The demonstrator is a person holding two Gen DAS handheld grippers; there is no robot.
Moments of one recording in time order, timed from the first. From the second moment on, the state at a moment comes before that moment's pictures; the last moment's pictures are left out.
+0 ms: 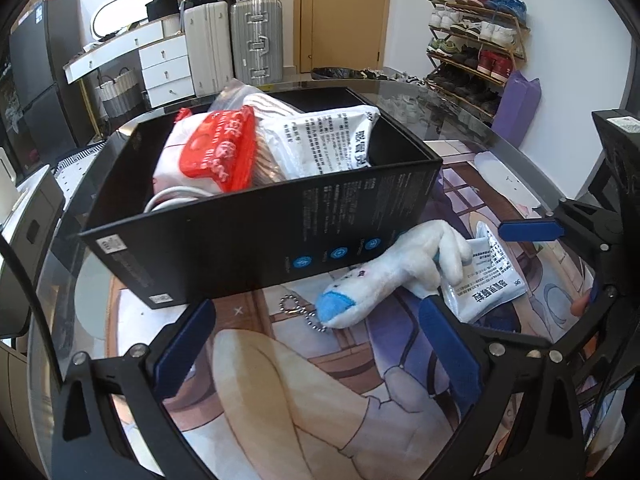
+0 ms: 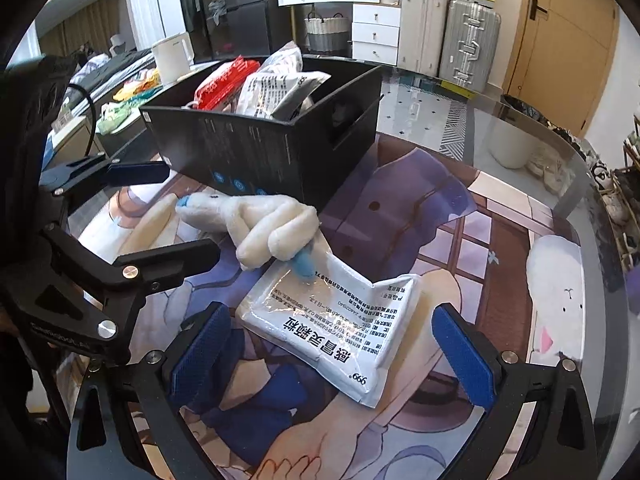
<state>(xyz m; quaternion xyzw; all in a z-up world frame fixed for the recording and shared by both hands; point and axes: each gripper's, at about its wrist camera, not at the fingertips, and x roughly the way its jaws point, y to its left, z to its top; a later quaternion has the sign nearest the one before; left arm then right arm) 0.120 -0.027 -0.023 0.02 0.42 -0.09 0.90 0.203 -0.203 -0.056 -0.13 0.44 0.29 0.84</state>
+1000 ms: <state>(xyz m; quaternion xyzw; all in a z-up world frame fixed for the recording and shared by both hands) 0.116 -0.043 -0.021 0.06 0.43 -0.15 0.89 0.217 -0.196 -0.062 -0.18 0.44 0.35 0.81</state>
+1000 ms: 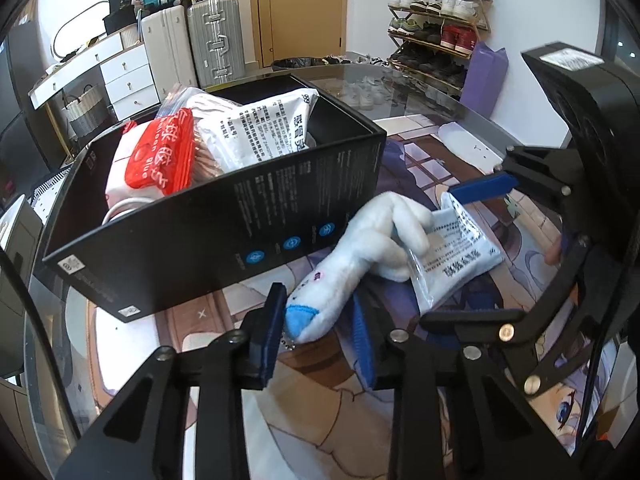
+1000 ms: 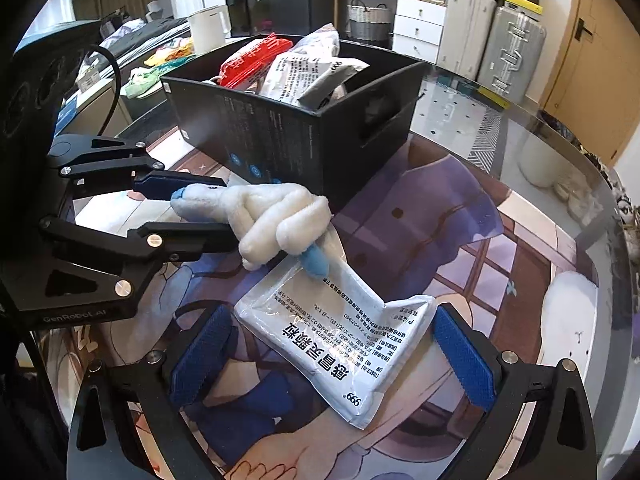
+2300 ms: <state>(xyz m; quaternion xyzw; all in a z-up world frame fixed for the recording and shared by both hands) 0.115 -0.036 -0.021 0.08 0.44 -0.17 0.88 0.192 -0.191 -0.054 -0.27 0.44 0.46 0.72</state>
